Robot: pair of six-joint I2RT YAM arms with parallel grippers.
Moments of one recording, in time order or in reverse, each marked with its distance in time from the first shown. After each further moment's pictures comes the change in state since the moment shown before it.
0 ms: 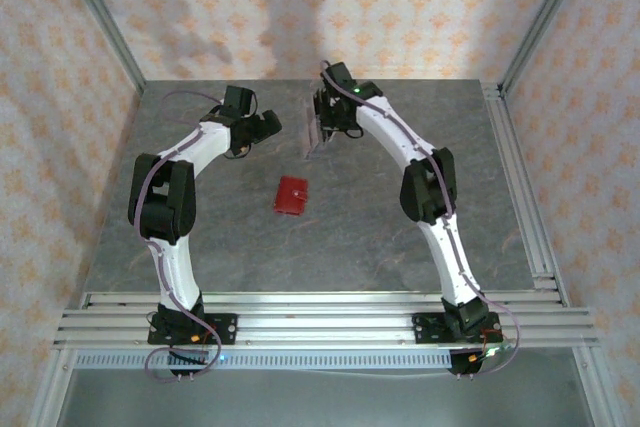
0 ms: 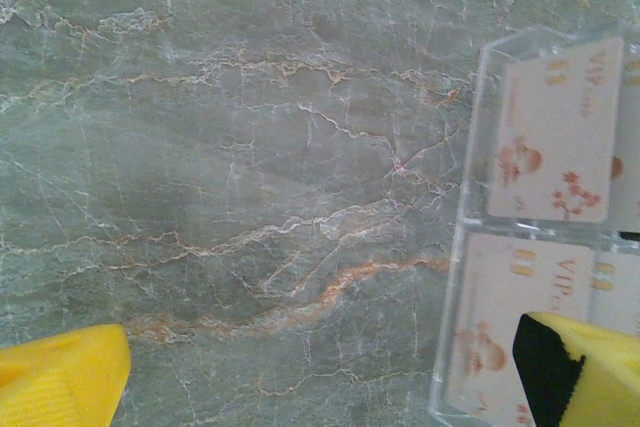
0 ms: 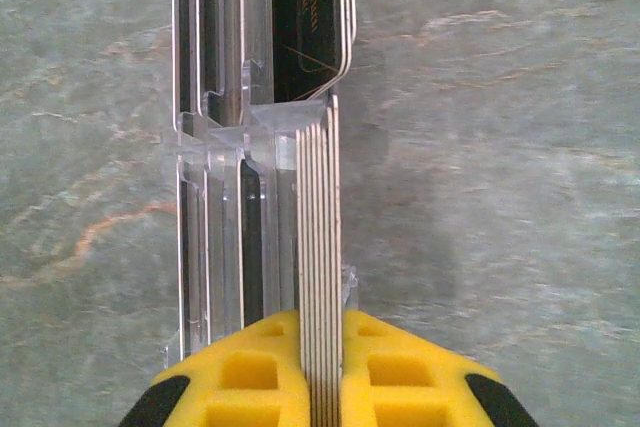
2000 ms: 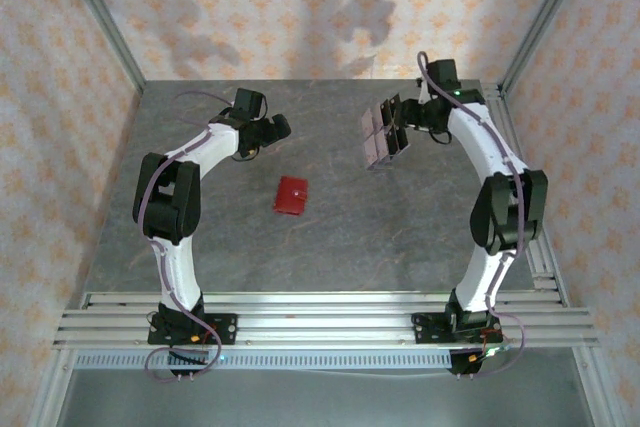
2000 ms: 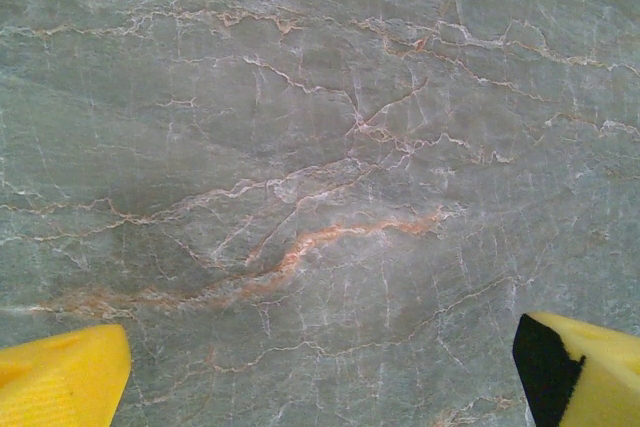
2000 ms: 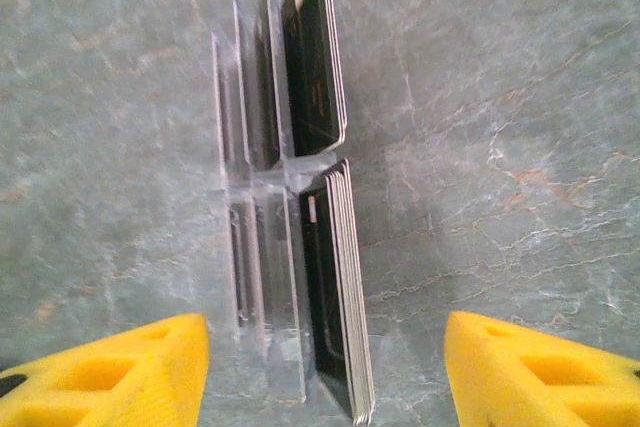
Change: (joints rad) left arm -0.048 0.011 -0.004 0.000 0.000 0.005; right arm -0.370 -0.568 -0.642 0.173 -0.148 -0.164
